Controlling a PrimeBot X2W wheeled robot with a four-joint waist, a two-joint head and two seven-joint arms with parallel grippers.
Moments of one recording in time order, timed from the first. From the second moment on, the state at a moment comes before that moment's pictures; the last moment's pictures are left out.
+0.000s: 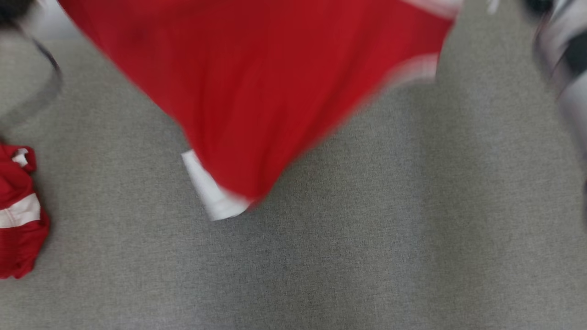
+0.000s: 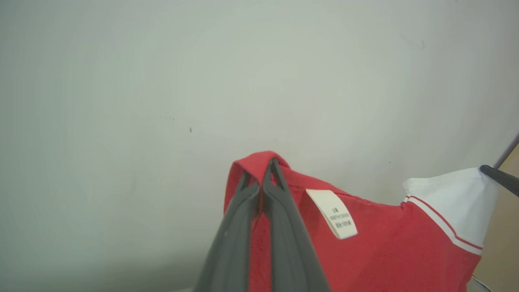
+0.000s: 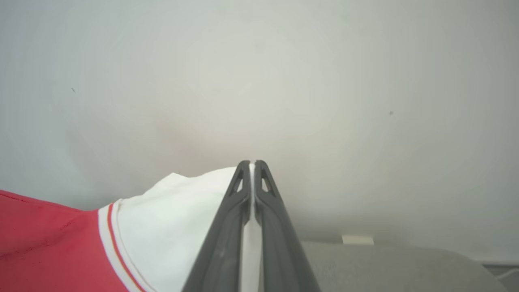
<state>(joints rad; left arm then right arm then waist) -1.33 0.57 -0.82 0.57 -1.16 -0.03 0.02 -1.44 -0.13 0.21 1.03 0.42 0.11 0.16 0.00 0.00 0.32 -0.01</state>
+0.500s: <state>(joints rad) -1.23 0.53 -0.69 0.55 -1.23 -0.09 -0.20 -1.35 -0.10 0.30 0.86 0.49 0.12 -0.07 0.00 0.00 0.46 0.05</state>
